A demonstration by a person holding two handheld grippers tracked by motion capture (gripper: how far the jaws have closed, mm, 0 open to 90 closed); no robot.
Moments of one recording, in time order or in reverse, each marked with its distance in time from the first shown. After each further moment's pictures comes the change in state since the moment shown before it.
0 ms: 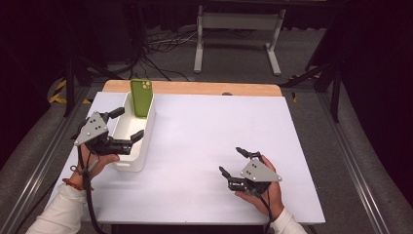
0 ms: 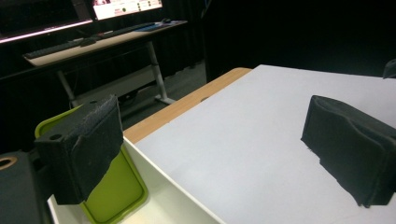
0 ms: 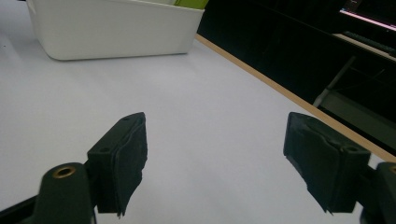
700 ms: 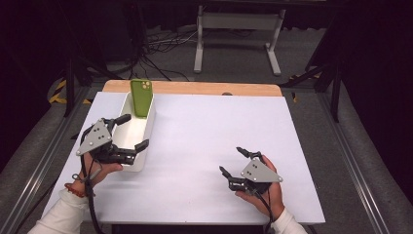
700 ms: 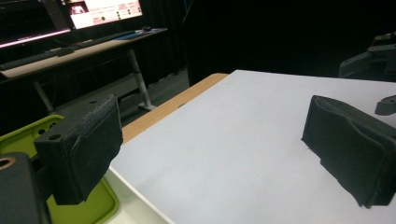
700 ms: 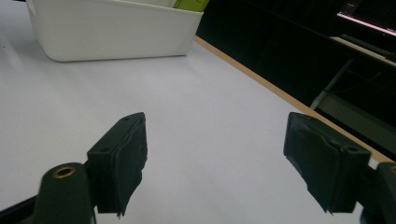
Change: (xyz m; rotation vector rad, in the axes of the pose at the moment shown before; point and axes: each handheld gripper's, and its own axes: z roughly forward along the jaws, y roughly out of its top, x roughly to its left) left arm -0.025 0.001 -0.004 -0.031 -0.079 0.016; right arm 0.000 0.002 -0.003 -0.005 -0.006 -0.006
